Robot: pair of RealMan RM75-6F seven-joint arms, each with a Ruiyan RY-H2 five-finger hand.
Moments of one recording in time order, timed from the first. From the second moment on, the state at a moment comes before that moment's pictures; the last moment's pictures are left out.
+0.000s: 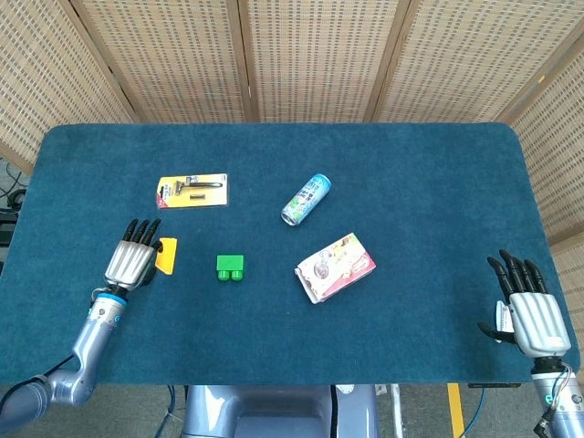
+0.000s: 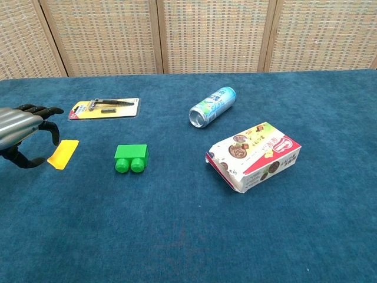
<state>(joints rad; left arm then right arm) -0.54 -1.60 -0.08 -1.15 1.22 1.04 0.42 0.13 -1.13 0.06 -1.58 -1.48 1.41 -0.01</state>
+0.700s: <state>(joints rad) -0.55 -1.65 -0.08 -1.09 1.22 1.03 0.44 0.13 -1.14 0.07 -1.58 -1.48 1.41 0.00</state>
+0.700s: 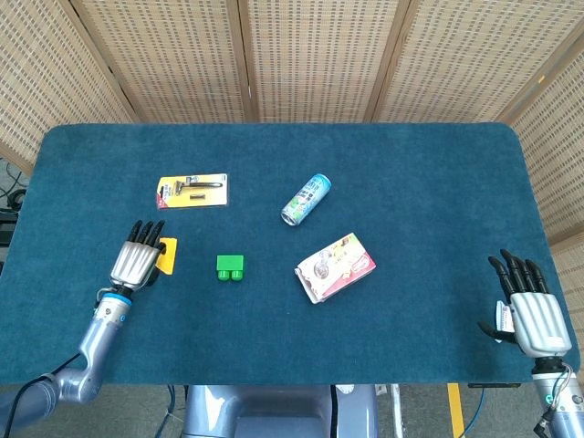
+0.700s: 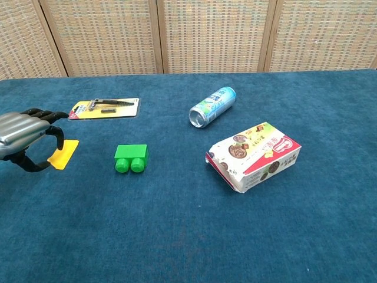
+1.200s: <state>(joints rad) -0.55 -1.63 -0.09 -1.12 1.21 1.01 0.47 0.13 -1.13 0.07 -1.58 -1.48 1.42 0.00</state>
